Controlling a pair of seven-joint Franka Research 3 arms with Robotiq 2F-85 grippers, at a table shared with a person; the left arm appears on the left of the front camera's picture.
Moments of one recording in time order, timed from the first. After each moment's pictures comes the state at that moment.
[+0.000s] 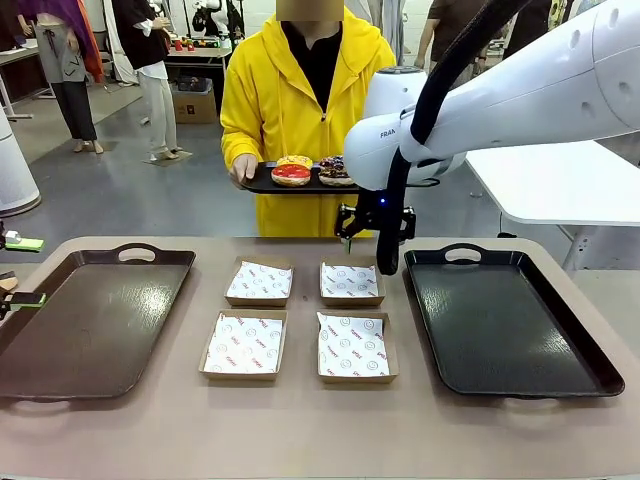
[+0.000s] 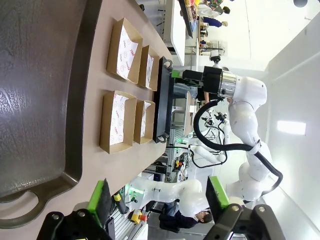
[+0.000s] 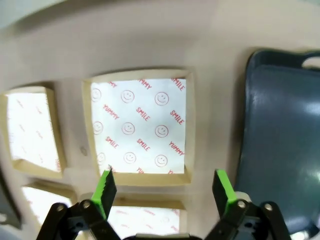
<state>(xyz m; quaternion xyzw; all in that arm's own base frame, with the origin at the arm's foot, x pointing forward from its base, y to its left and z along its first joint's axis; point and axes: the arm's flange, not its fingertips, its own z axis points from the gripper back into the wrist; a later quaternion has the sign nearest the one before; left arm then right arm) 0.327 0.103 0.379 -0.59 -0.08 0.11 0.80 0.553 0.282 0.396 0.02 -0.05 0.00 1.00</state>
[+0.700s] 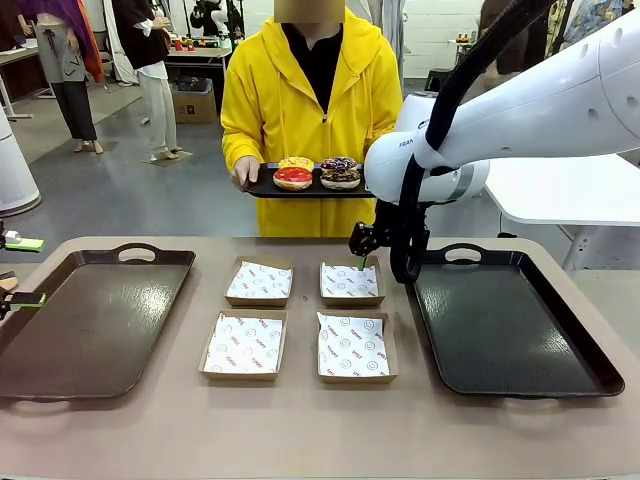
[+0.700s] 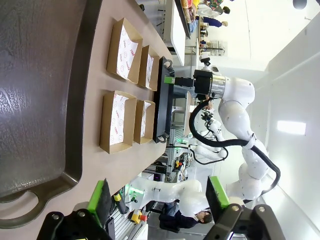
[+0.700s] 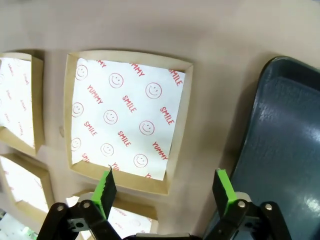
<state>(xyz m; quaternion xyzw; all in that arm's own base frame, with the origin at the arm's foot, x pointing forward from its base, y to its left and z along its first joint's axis) 0.327 0.103 0.379 -0.59 -0.08 0.11 0.80 0.552 0.246 0.363 0.07 -0.03 0.08 0.99</state>
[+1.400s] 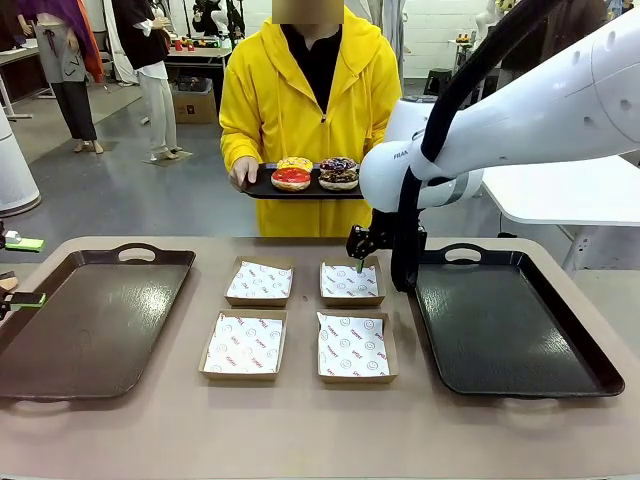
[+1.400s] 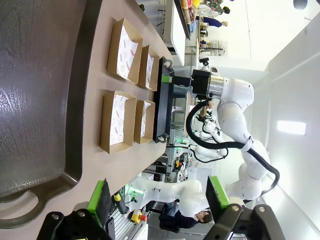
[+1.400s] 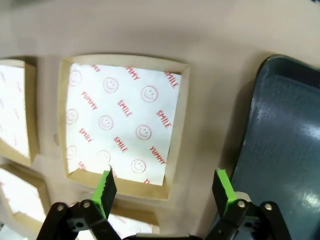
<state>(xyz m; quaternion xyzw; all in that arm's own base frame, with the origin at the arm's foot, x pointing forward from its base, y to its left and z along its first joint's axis) 0.327 0.103 0.379 -0.59 -0.08 0.11 0.80 0.549 0.255 0.355 0.04 -0.05 0.06 1.00</state>
